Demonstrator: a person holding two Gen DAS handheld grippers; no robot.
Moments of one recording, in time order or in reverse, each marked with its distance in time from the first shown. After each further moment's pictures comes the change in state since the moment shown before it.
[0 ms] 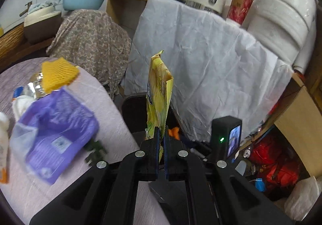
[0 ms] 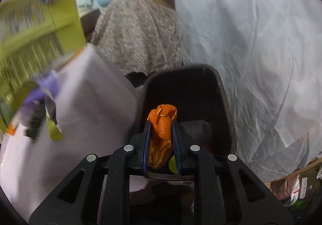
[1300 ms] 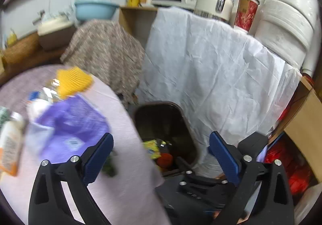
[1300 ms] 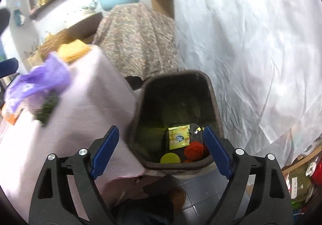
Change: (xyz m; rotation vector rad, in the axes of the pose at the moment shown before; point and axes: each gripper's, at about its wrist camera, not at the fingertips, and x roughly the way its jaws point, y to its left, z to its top) left arm -0.035 -0.010 -0.011 0.002 -0.103 0.133; right arm -0.056 0.020 -0.015 -0.076 -0.091 -0.049
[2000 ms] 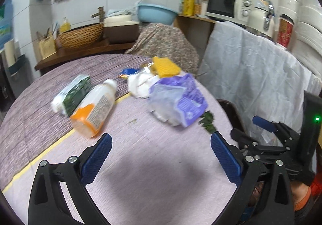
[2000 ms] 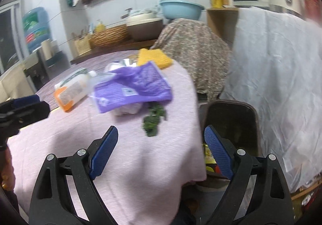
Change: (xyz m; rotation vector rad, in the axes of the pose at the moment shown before) left arm -0.097 0.120 -0.068 -0.149 -0.036 0.282; right arm -0.058 0.128 0.012 -0.254 -0.048 0.228
